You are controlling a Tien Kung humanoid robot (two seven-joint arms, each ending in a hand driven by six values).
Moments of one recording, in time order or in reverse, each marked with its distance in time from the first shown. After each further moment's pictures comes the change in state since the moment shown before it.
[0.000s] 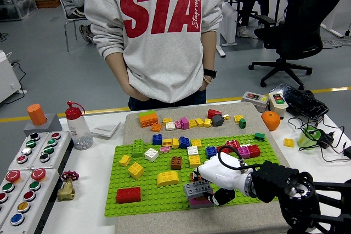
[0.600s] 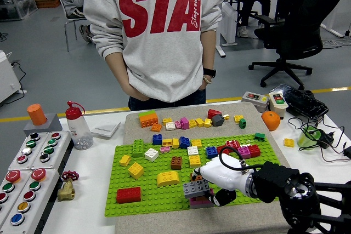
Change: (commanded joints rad) left arm 0.009 -0.001 -0.004 -0.001 0.008 0.000 0.003; right arm -0.017 0.002 0.022 -0.010 -0.001 0.017 0.005
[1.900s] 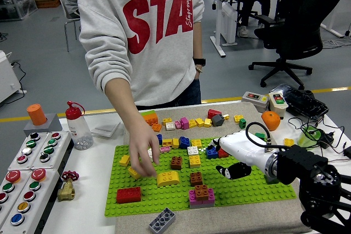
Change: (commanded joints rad) left arm -0.001 -0.002 -0.014 0.001 0.013 -0.001 -0.001; right arm -0.125 -0.074 0.231 0.007 0.042 -0.131 -0.011
